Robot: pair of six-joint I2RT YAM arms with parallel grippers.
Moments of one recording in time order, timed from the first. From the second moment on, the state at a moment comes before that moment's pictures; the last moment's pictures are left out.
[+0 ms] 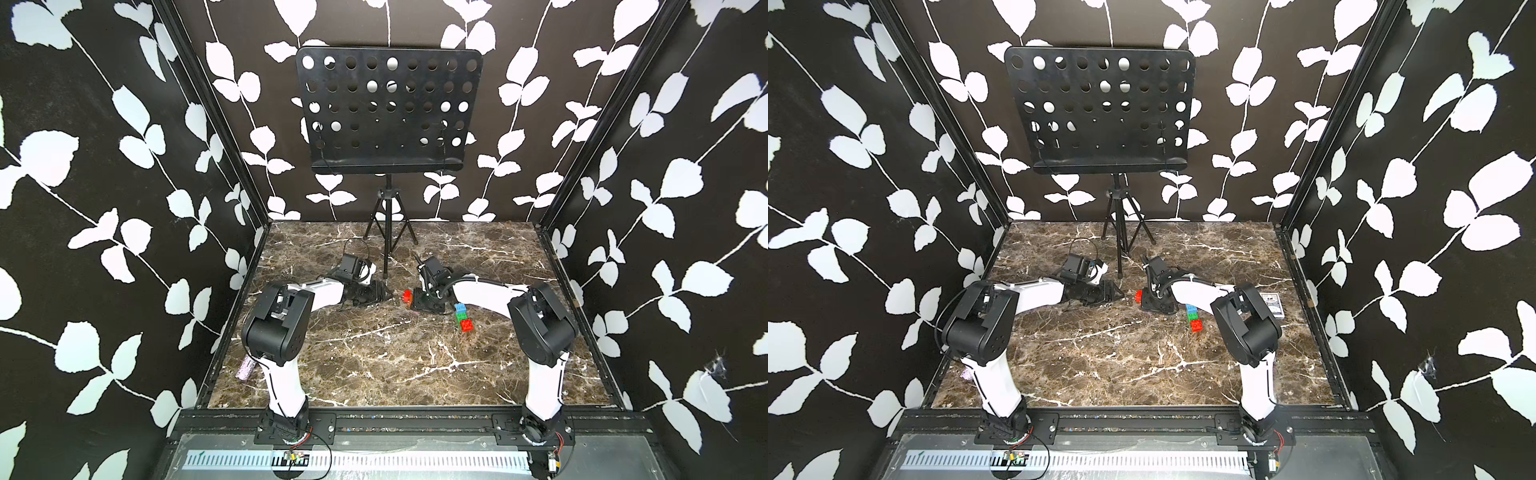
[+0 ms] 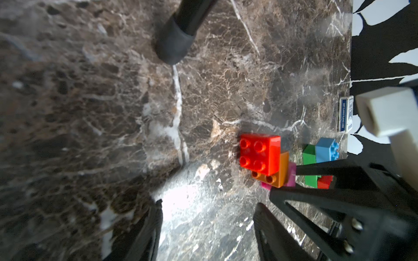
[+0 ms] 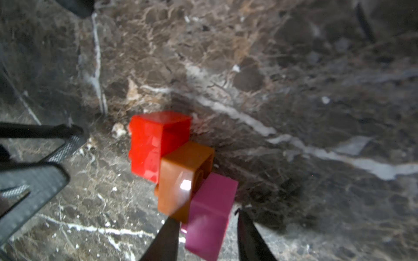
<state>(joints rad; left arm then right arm) -0.38 1.84 1.03 -0.16 0.53 -0.45 0.64 1.95 1.29 -0.49 -0.18 0.68</state>
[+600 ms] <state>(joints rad) -0.38 1.81 1.00 -0.04 0.67 -0.50 0.62 1.79 0.95 -0.03 -0.25 0.81</state>
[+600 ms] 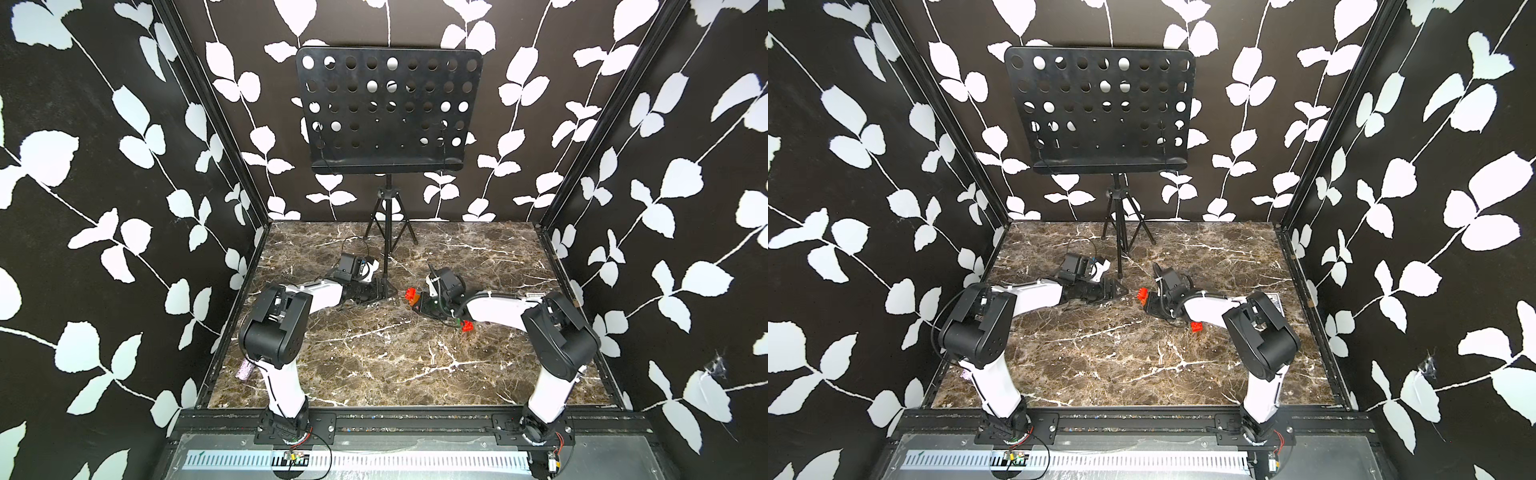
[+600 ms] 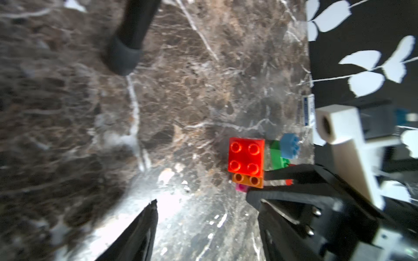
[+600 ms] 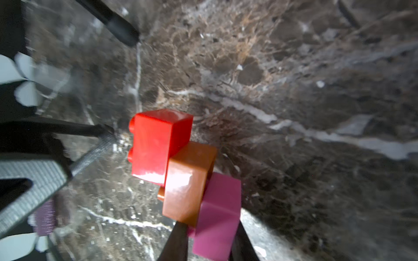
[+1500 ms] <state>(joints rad) -0.46 1.81 1.05 -0.03 0.67 -0.49 0.66 1.78 0.85 0.39 -0.28 1.00</state>
